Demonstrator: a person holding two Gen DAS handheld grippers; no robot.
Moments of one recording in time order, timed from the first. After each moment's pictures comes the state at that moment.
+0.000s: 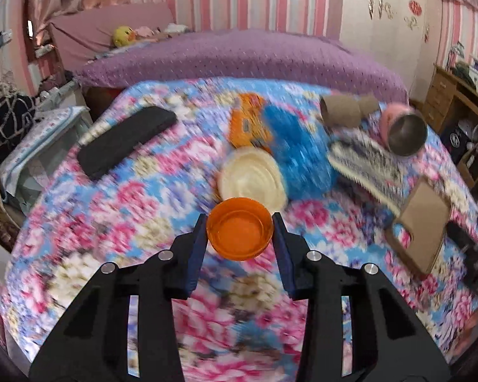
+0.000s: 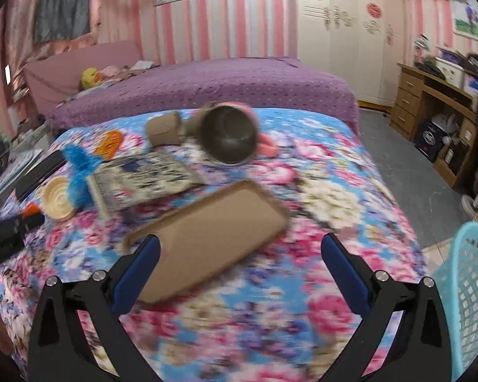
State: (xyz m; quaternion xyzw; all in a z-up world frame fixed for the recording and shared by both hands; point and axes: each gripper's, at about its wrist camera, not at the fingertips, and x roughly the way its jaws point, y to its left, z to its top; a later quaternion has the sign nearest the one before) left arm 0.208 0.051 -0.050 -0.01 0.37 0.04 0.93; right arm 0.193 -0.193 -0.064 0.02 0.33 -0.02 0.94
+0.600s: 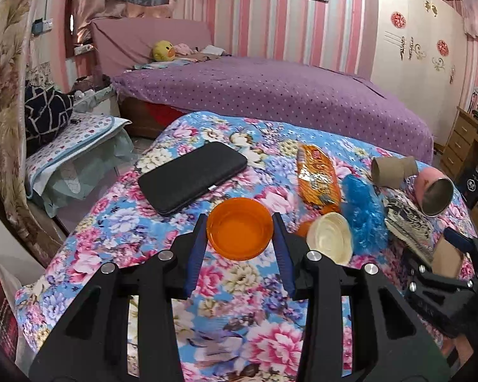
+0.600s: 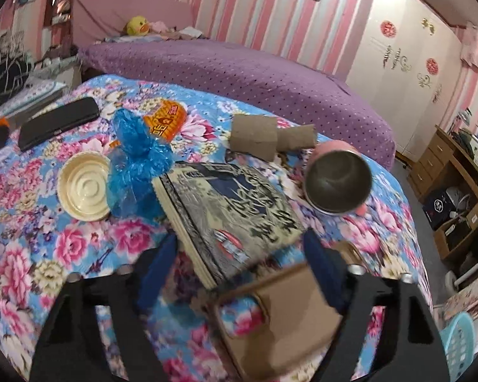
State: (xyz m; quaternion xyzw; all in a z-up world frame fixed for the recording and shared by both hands) left arm 0.205 0.122 -0.019 -0.05 0.31 0.10 0.94; right arm 0.254 -0.080 -0.060 -0.13 0.35 0.03 0.93
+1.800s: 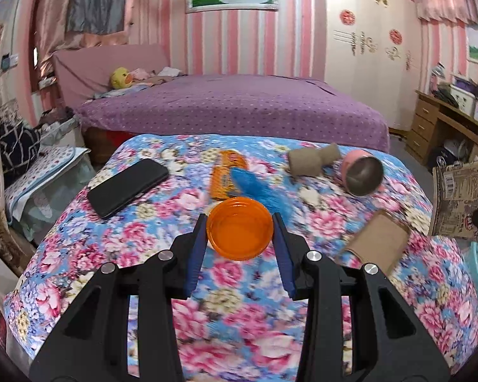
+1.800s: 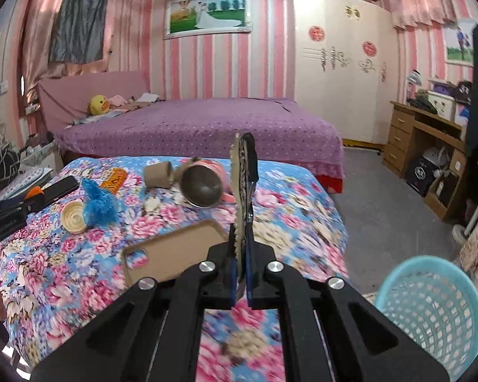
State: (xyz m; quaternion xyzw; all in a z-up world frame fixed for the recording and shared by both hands) left arm 0.163 0.014 -0.006 0.00 0.28 0.01 0.96; right arm 0.118 -0.261 -0.004 0.02 0.23 -0.03 0.97
